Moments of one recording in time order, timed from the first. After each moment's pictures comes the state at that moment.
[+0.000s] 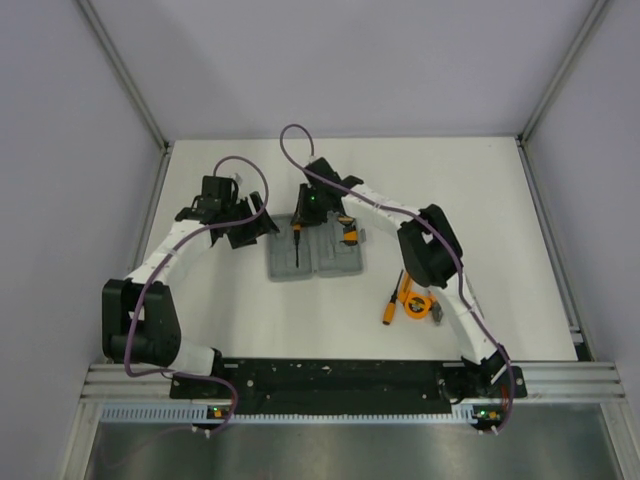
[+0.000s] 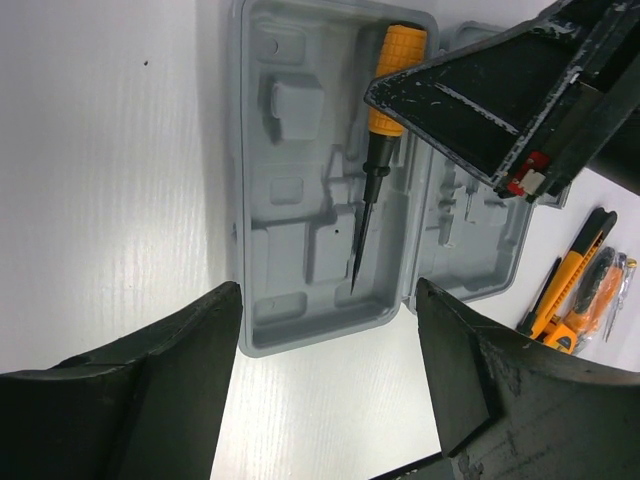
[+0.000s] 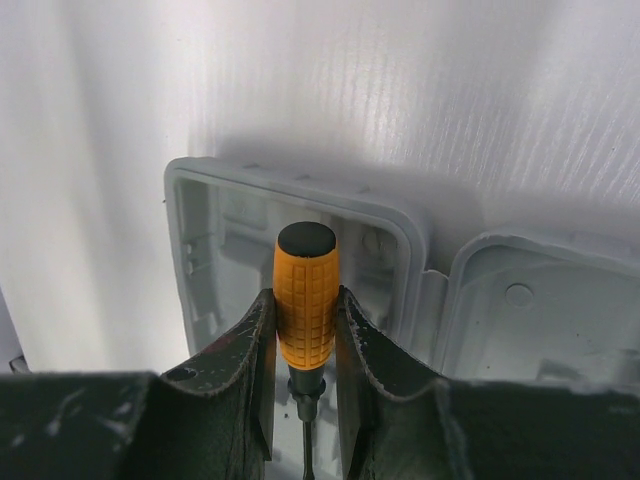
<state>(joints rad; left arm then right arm) -0.13 1.45 1.03 -0.48 0.29 -0.53 0.72 2.38 2.01 -0.49 -0.18 0.75</state>
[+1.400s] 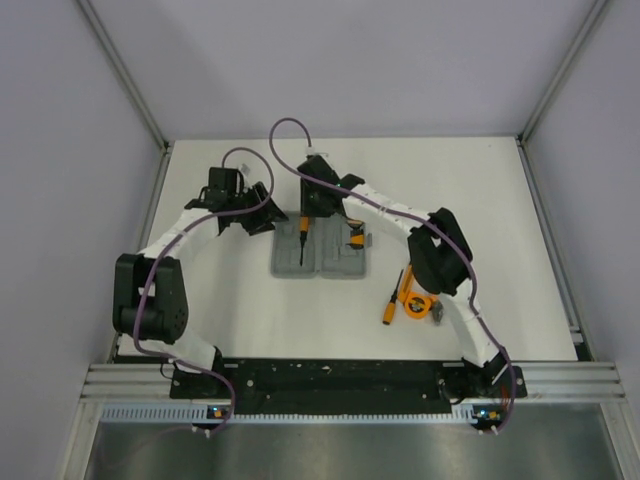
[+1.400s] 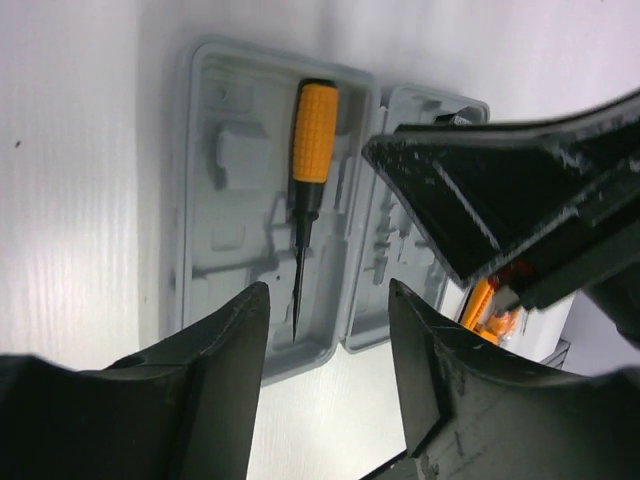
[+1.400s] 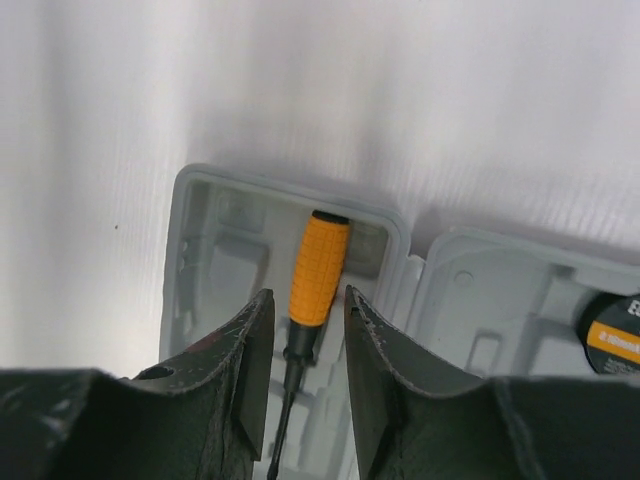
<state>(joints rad) -0.13 1.58 1.08 -0.34 0.42 -0.62 0.77 2.29 1.98 -0.52 0.15 0.62</state>
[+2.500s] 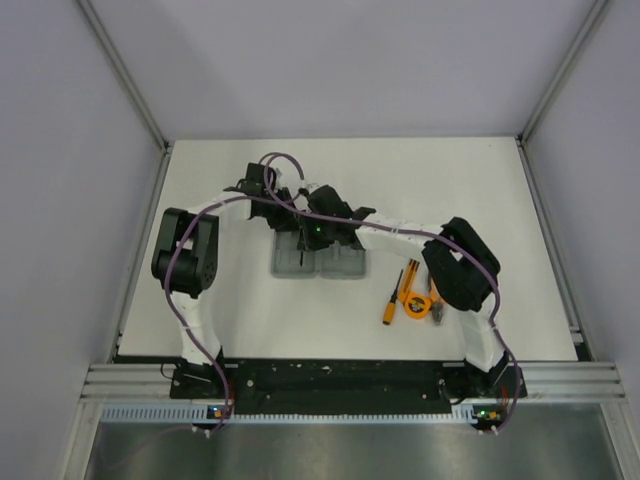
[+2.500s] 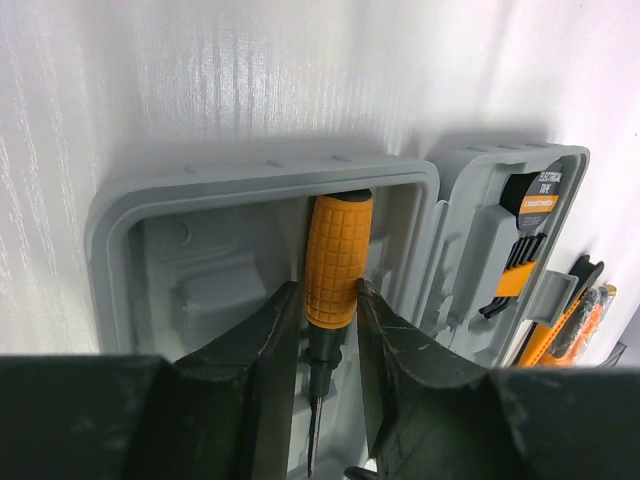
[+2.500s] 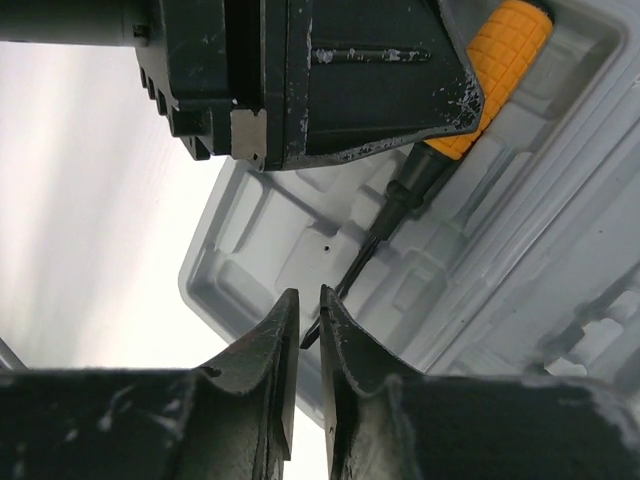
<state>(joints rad) -0.23 1.99 1.31 -0.29 0.41 -0.59 0.83 2.03 1.46 -0.18 -0.13 0.50</state>
